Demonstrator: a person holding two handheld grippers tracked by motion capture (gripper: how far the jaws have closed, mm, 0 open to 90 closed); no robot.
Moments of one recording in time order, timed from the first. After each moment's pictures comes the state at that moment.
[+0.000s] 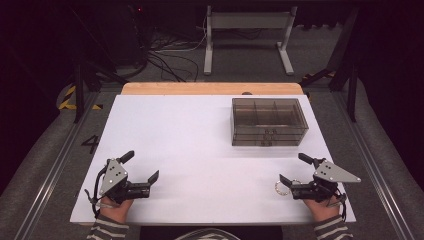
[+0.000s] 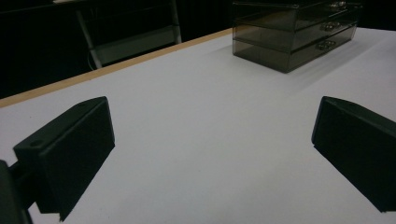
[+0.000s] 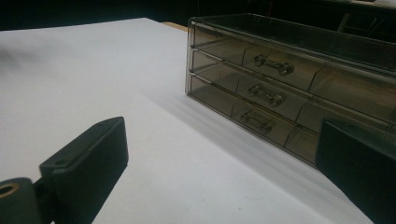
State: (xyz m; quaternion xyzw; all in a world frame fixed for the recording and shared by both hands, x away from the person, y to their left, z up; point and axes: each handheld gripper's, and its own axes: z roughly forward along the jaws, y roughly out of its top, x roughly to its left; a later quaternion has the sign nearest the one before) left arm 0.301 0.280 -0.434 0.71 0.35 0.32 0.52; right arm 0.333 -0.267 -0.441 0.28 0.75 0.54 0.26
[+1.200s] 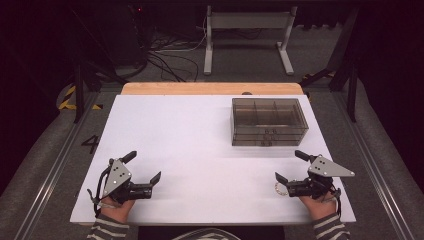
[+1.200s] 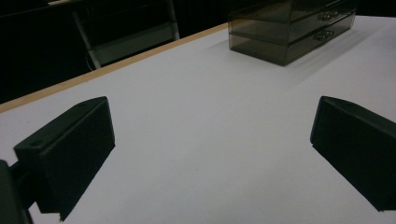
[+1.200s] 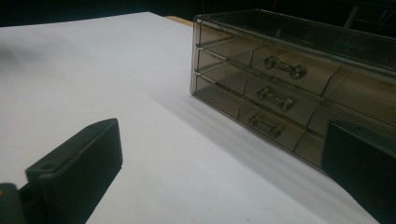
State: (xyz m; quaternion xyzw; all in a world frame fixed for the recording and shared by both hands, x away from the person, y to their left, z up) left arm 0.301 0.275 -0.434 0.73 0.33 0.32 0.50; right arm 0.342 -0.255 -0.434 0.28 0.76 0.53 0.25
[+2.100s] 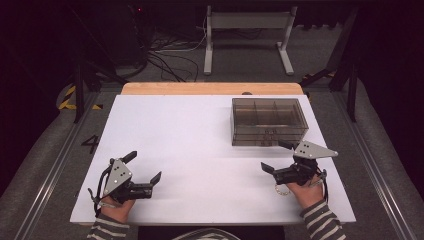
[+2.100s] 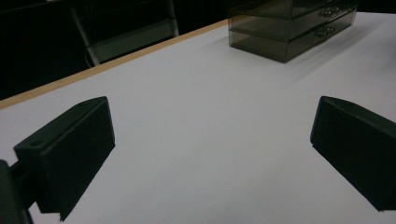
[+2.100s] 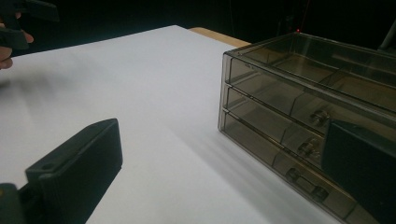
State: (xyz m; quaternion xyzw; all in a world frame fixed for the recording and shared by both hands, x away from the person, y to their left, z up) left arm 0.303 0.275 -0.435 0.73 0.33 0.32 0.50; right arm 0.373 -0.220 -0.413 0.26 0.77 0.55 0.20
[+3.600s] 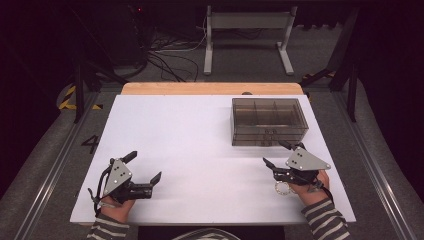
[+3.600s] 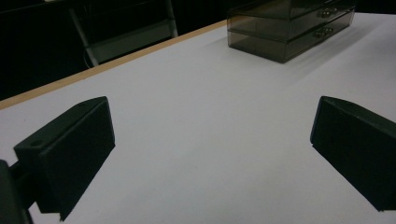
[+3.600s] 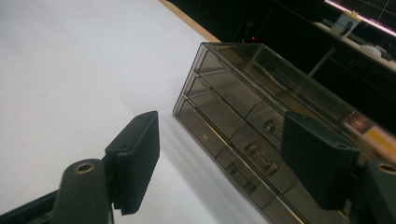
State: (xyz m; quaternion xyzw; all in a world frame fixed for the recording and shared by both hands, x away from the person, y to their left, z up) left arm 0.303 0.276 -0.435 0.73 0.33 0.32 0.50; right arm 0.354 -0.210 -0.404 0.20 0.80 0.45 0.35
